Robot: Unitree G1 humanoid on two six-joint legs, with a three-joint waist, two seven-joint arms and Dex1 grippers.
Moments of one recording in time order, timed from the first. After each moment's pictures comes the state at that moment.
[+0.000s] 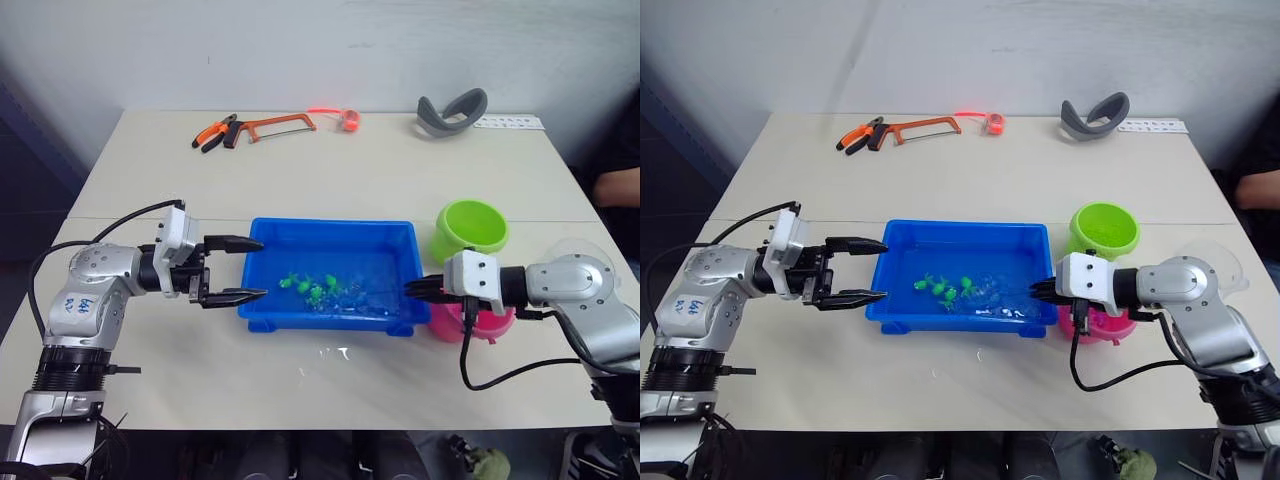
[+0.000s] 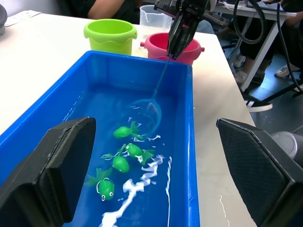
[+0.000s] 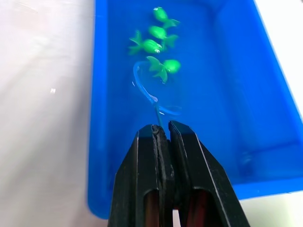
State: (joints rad) left arm -0.47 0.72 0.08 0.10 -0.50 0.24 -1.32; right arm -0.37 -0.87 0.09 -0.16 0.19 0.11 1.16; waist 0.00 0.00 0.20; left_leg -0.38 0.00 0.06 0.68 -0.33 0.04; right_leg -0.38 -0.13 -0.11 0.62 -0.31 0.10
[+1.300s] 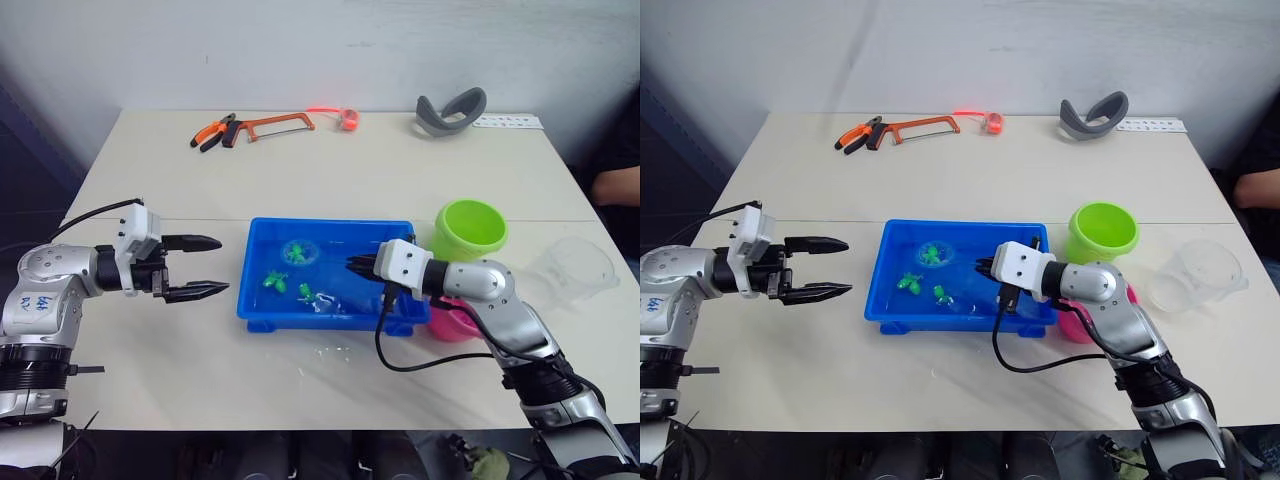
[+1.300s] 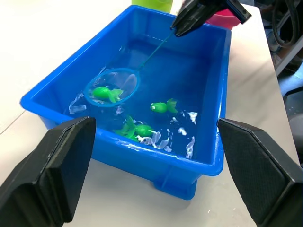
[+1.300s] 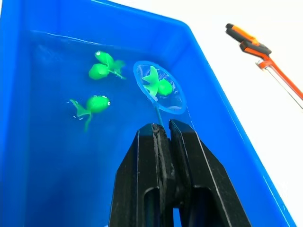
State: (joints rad) left arm -0.45 0.85 0.14 0.24 -0.46 0.24 -1.32; right arm -0.46 -0.54 0.22 -0.07 0.02 0.03 0.88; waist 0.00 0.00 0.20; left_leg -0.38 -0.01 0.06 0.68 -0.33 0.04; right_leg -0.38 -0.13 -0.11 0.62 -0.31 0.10
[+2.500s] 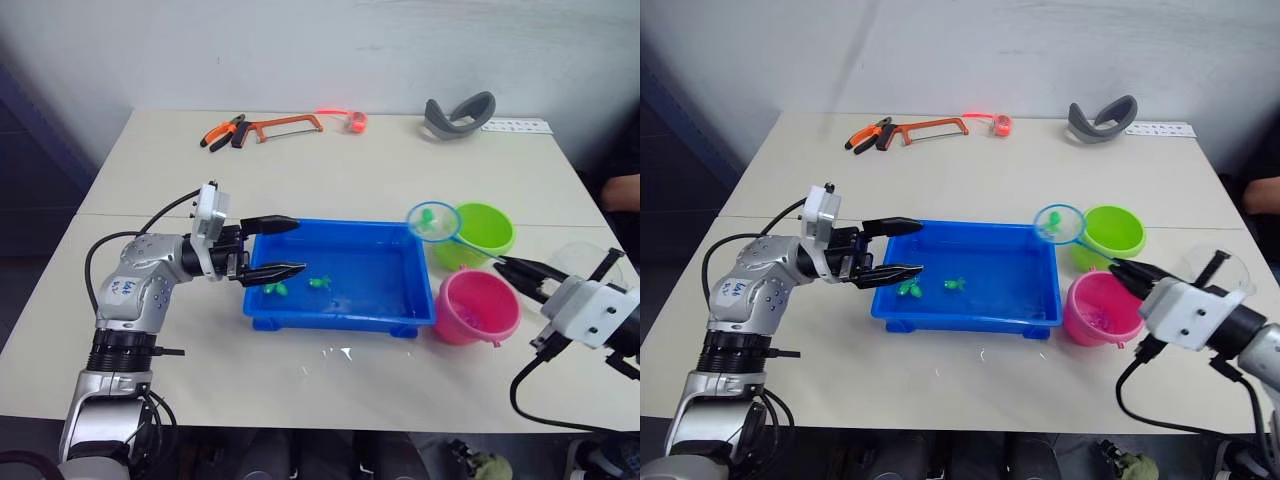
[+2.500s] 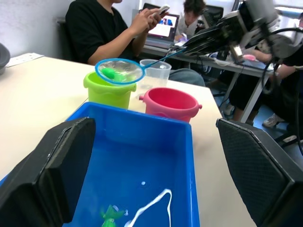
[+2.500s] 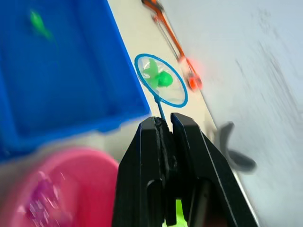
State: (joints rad) left arm -0.58 0.52 0.05 0.10 -0.56 0.37 -1.22; right arm 0.18 -0.83 -0.53 -0.42 0.09 -0.17 0.83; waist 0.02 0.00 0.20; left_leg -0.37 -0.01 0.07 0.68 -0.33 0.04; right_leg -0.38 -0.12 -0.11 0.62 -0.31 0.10
